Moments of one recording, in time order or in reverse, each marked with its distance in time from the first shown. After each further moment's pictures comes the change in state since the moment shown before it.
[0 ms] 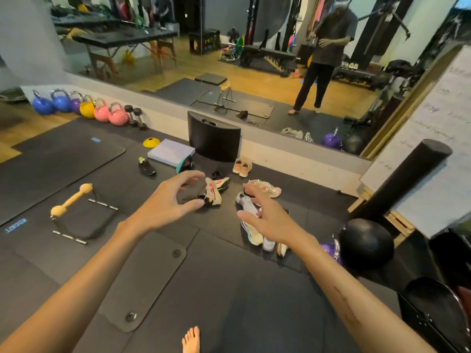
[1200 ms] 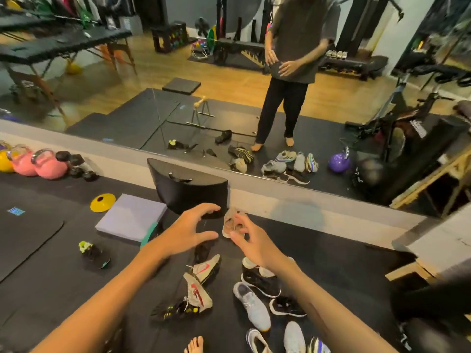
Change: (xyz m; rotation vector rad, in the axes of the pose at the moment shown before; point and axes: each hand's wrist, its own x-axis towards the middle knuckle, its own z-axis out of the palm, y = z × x) left_hand 0.749 -0.325 0.021 0.018 -0.321 0.002; right_hand 0.709 0.272 -0.150 0.182 0.041 0.247
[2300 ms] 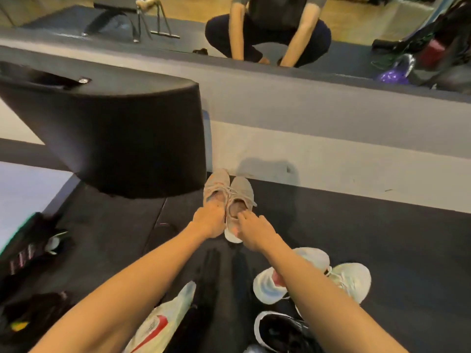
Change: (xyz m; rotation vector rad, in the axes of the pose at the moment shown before) left_hand 0.430 -0.642 0.490 0.445 -0.222 -0.316; right_hand 0.482 0.684 0.199 -0.838 -0.132 0.175
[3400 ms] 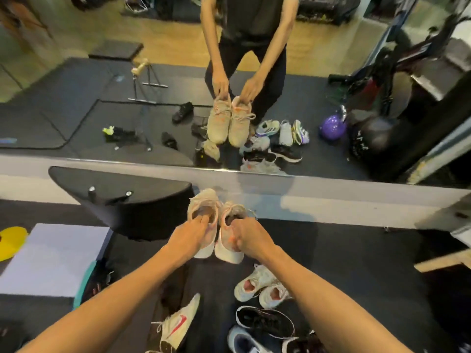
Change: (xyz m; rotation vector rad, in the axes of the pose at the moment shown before) left_hand -0.222 0.155 -0.396 0.222 0.043 0.191; right_hand -0.226 -0.074 -0.425 0.297 0.070 0.092
